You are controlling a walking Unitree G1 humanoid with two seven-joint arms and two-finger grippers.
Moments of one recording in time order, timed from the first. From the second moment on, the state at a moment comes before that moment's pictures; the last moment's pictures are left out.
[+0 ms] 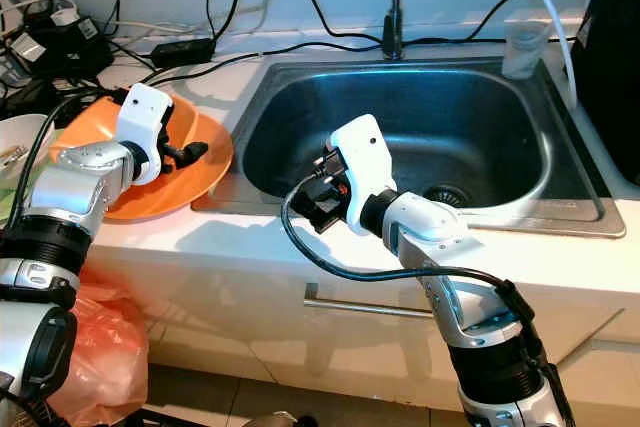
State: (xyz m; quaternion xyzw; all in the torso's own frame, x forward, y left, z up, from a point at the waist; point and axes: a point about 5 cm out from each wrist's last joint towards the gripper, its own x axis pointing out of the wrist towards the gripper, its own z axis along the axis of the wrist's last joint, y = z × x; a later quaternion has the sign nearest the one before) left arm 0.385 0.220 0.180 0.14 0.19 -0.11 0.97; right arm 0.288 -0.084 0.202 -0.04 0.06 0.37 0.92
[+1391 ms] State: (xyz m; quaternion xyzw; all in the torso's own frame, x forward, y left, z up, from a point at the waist) left arm 0.390 0.214 0.194 0.14 0.11 -0.11 0.98; right arm 0.287 -0.086 0.199 -0.05 0.07 0.37 0.92
